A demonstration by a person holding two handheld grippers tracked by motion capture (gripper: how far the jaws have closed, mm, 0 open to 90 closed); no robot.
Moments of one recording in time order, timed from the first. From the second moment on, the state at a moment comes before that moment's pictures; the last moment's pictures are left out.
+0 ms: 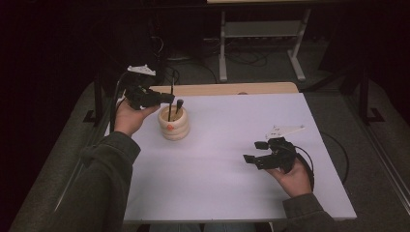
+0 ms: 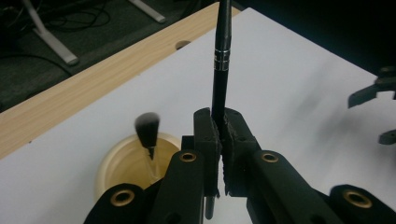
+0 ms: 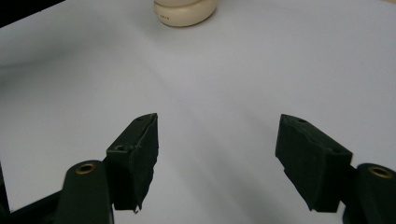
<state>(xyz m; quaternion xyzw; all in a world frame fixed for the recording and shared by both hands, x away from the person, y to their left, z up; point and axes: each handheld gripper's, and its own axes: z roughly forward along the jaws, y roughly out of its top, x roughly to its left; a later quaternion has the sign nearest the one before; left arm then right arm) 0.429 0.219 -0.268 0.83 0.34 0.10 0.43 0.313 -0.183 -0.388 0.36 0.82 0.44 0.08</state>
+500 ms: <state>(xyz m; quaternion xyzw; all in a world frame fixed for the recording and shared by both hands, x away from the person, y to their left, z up) 0.453 0.227 -0.279 0.81 0.38 0.12 0.42 0.315 -0.181 -0.389 0.36 0.82 0.43 0.07</state>
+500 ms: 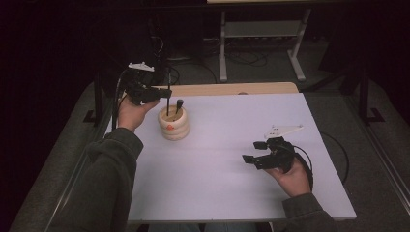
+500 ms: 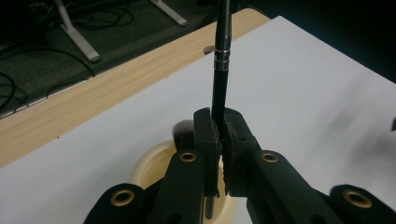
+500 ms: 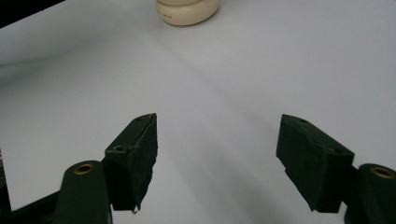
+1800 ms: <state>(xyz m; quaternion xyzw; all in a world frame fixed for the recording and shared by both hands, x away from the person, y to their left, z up) 0.476 0.221 -0.317 0.80 0.42 0.13 0.40 0.315 -0.187 -0.388 0.36 0.82 0.44 0.07</state>
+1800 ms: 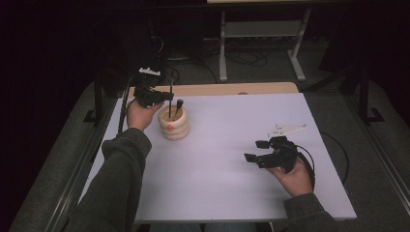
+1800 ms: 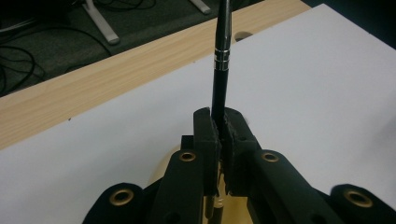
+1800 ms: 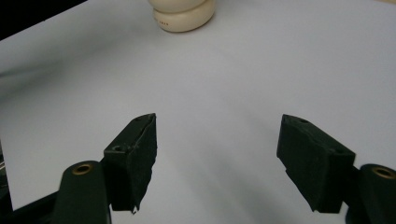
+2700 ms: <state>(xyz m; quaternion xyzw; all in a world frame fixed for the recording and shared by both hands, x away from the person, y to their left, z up) 0.473 0.221 -0.340 0.81 0.42 0.12 0.38 0.315 -0.183 -0.388 0.36 0.82 0.44 0.07</state>
